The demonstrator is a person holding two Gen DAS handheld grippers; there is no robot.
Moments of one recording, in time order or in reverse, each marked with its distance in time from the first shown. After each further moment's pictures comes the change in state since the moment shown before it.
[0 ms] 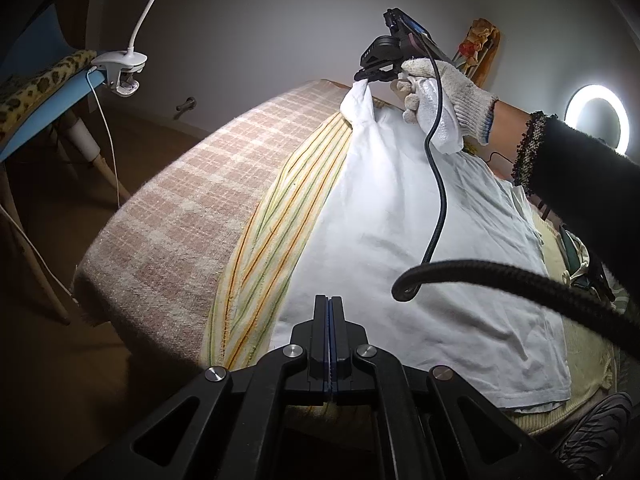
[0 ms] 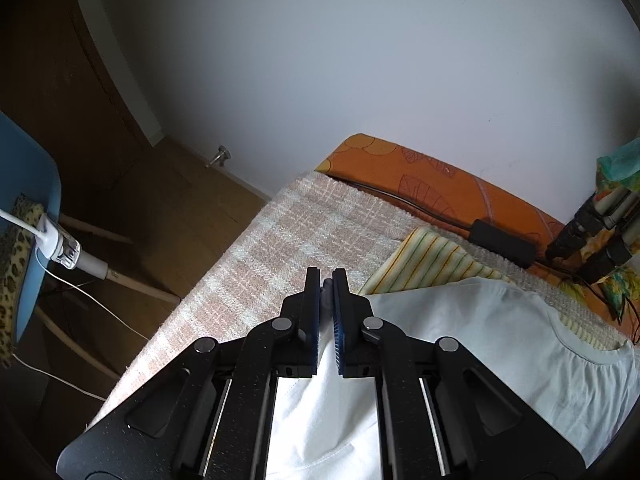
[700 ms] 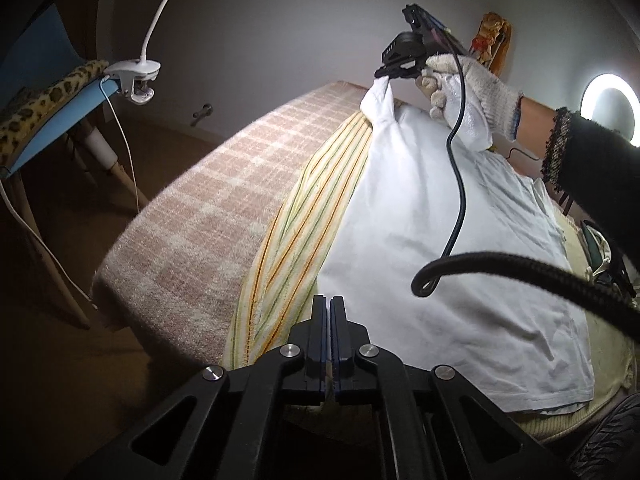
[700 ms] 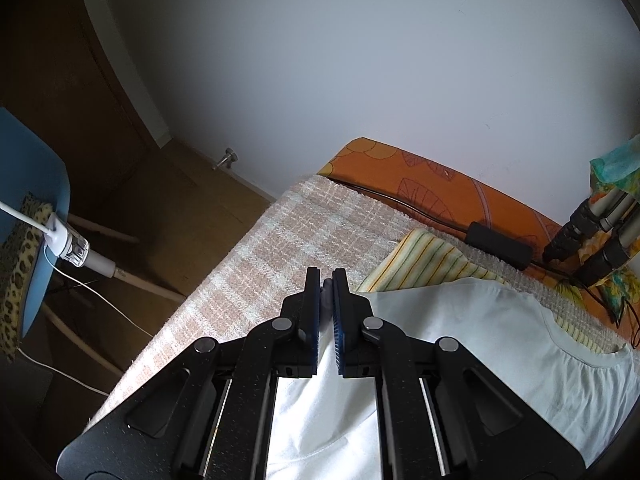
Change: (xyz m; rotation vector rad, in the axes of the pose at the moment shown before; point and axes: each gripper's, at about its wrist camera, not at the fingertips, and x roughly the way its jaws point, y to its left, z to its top) left arm 0.000 0.003 -0.001 0.023 -0.031 0.078; right arm -0.008 -0.005 -0.001 -0.009 -0.010 0.018
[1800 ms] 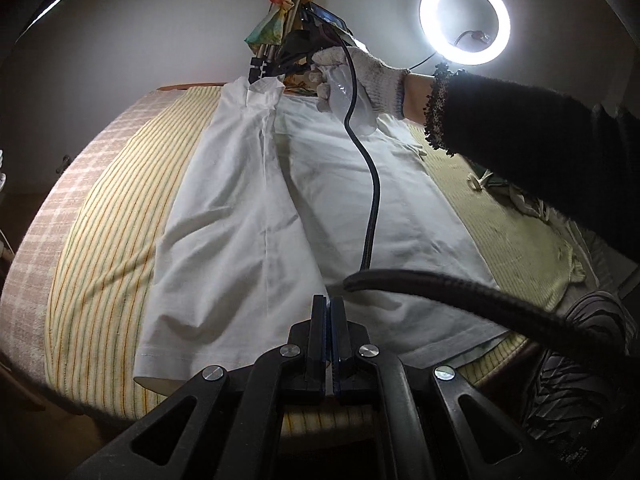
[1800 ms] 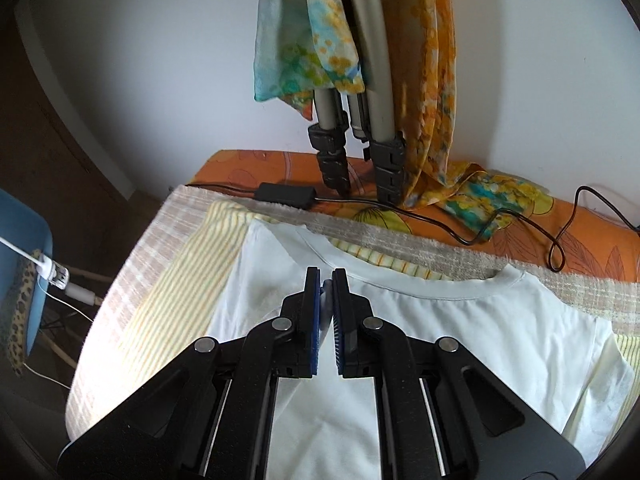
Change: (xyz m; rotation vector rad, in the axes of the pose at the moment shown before) left arm 0.004 -0.148 -0.025 0.355 0.106 -0.313; right arm -0.068 -0.176 -0.069 0.212 -0.084 -0.056
